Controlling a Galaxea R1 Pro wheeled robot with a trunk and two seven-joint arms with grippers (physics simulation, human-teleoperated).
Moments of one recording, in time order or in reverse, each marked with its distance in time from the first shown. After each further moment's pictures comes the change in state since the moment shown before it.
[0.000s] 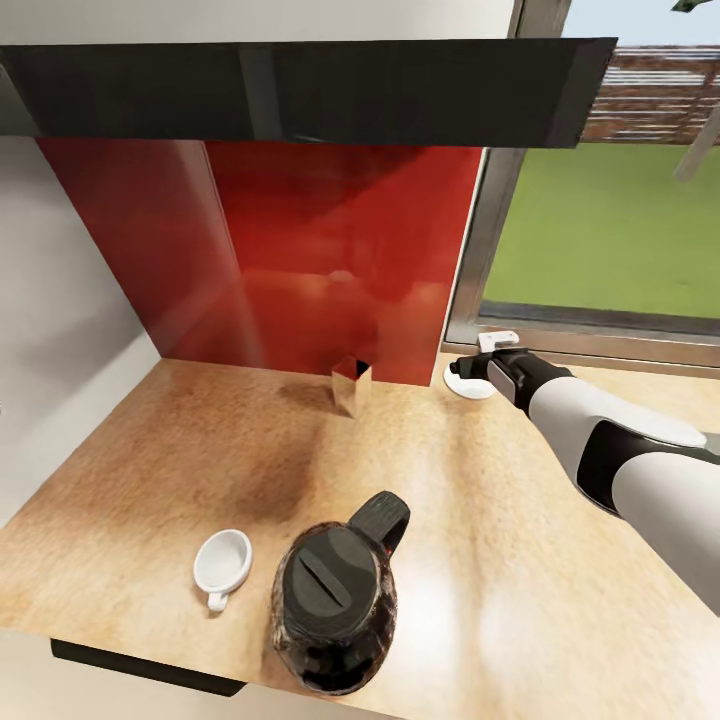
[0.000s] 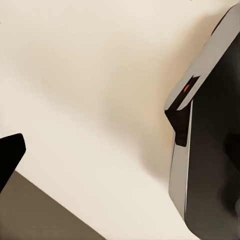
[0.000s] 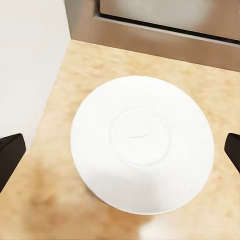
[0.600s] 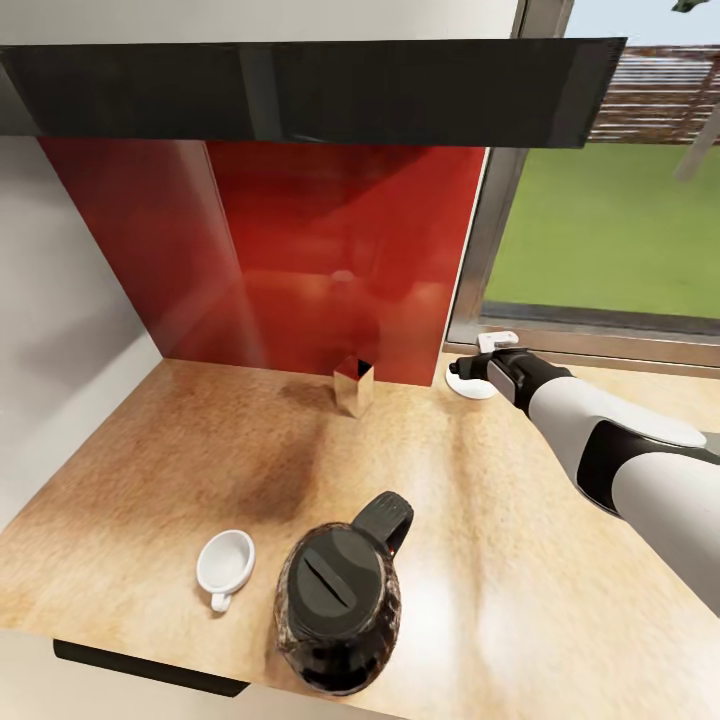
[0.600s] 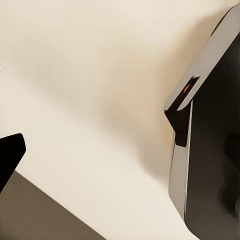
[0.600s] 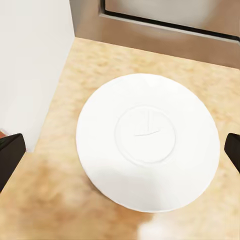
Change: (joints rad) left arm 0.000 0.000 0.000 0.000 0.001 -0.001 0.000; right arm 0.000 0.000 0.000 0.001 0.000 0.008 0.000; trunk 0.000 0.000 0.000
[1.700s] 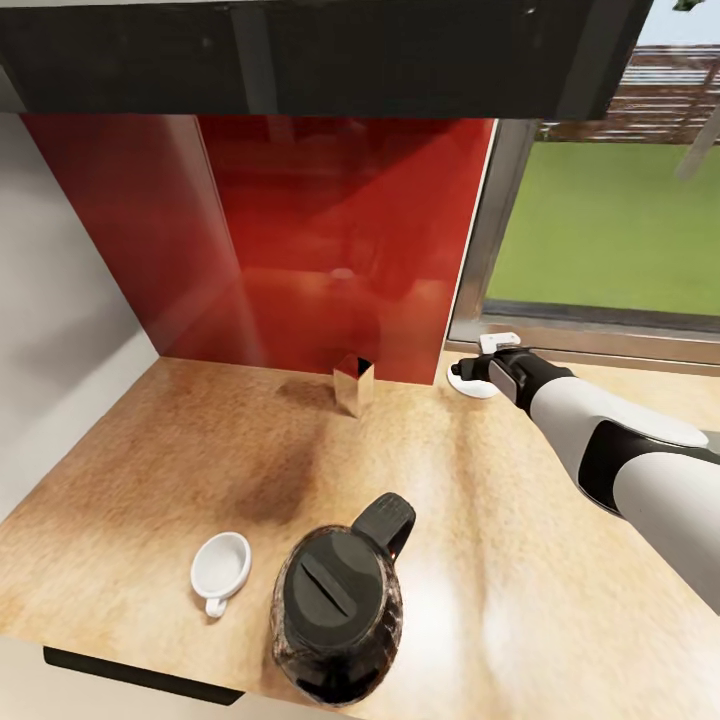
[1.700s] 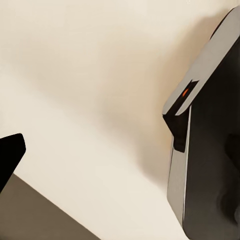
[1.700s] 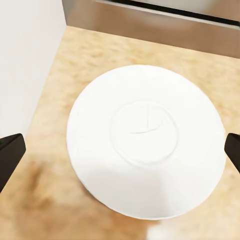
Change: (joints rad) left arm 0.000 0.000 0.001 0.000 0.000 0.002 0.001; right arm 0.000 -0.005 0.000 0.000 -0.002 0.018 -0.003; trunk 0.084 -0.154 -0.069
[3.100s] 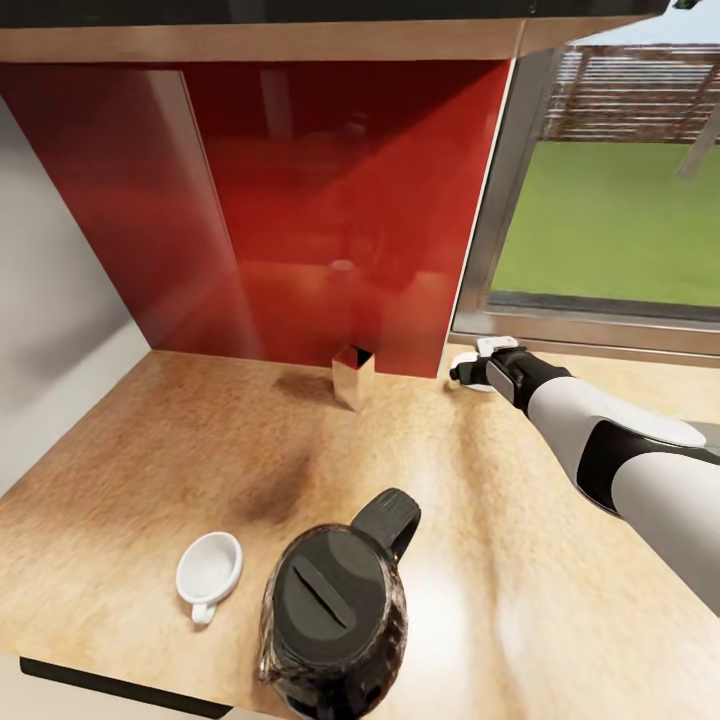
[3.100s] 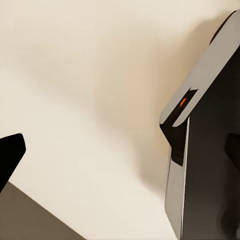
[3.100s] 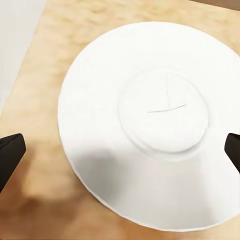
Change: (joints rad) left arm 0.000 0.000 0.000 0.000 0.000 0.000 0.000; right arm 0.000 0.006 0.000 0.006 0.010 0.061 -0.010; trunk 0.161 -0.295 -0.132
